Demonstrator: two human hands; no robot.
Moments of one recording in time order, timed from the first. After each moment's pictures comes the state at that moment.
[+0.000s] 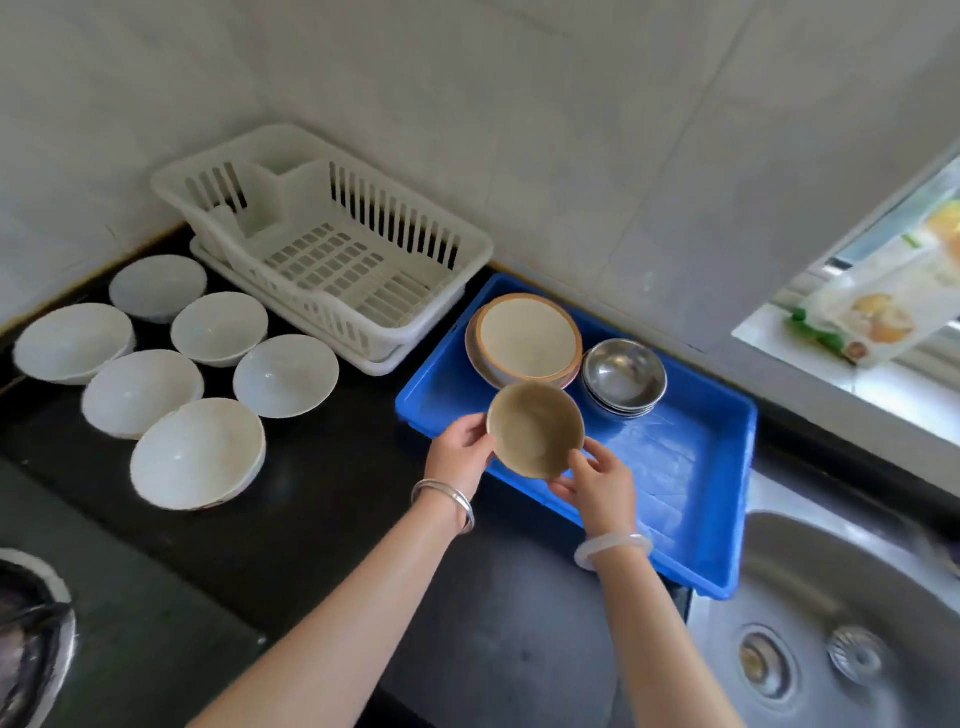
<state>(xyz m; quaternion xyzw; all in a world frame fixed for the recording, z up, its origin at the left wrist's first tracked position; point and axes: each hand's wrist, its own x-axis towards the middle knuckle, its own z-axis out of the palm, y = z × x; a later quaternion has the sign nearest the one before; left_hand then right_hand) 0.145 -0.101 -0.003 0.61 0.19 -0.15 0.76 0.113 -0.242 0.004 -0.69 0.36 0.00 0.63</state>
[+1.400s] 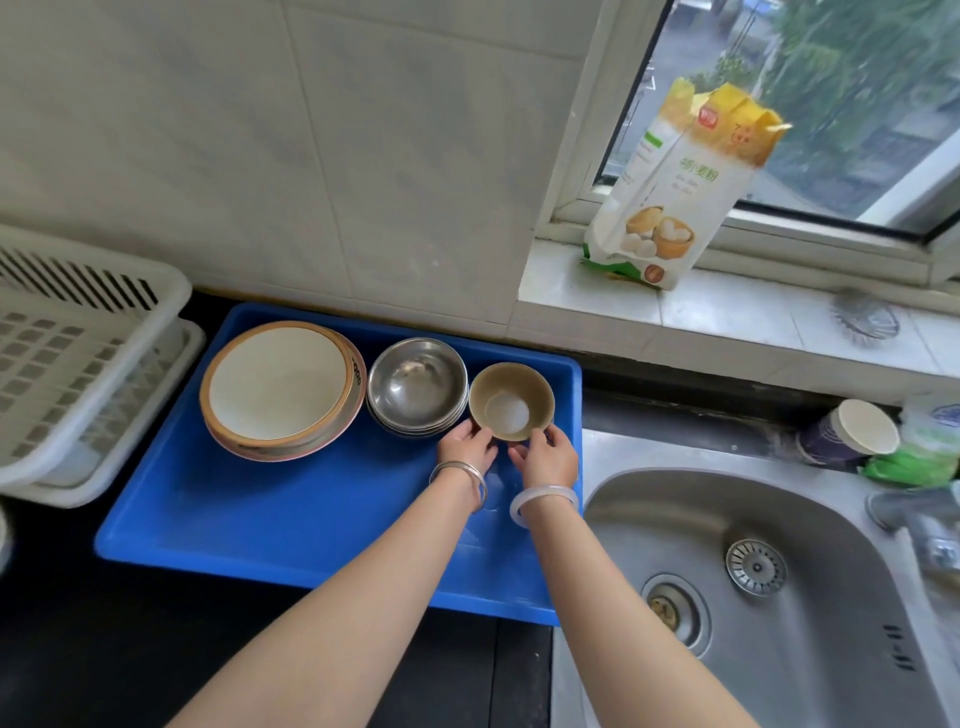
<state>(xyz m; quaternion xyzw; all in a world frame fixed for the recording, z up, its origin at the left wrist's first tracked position) 0.204 -0.374 -0.070 0.52 0.23 -0.32 0.76 0.161 -0.438 -0.068 -0.50 0.54 -0.15 0.65</state>
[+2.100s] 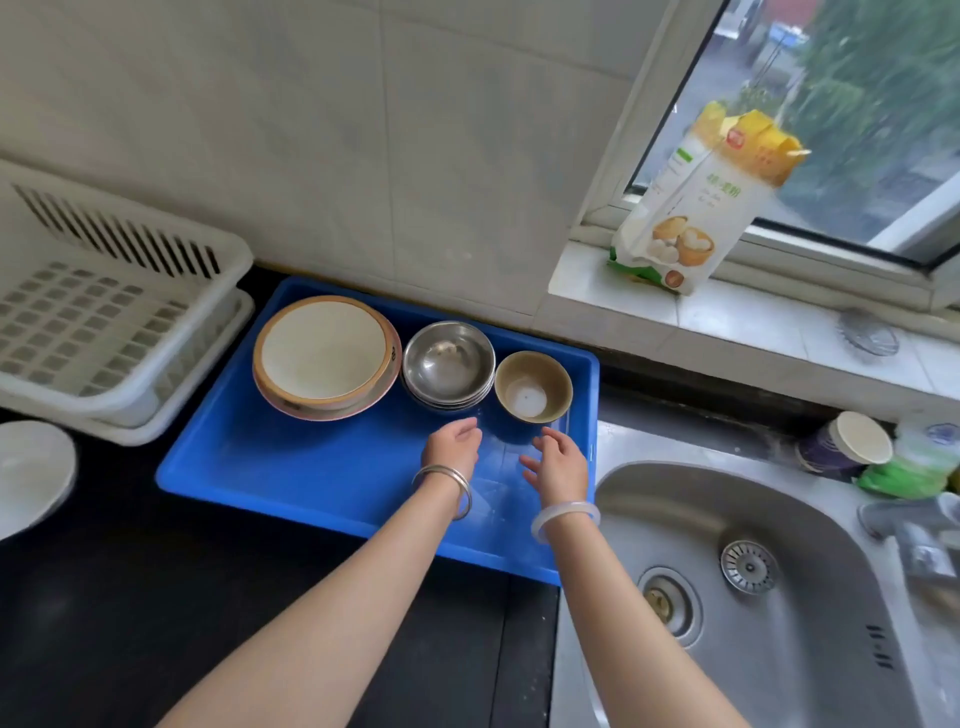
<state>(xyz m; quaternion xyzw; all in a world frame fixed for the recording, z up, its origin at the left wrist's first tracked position) 0.180 -0.313 -0.055 0.69 0.17 -0.29 0.65 0.124 -0.413 -0.044 -0.58 0.50 -0.07 0.64</state>
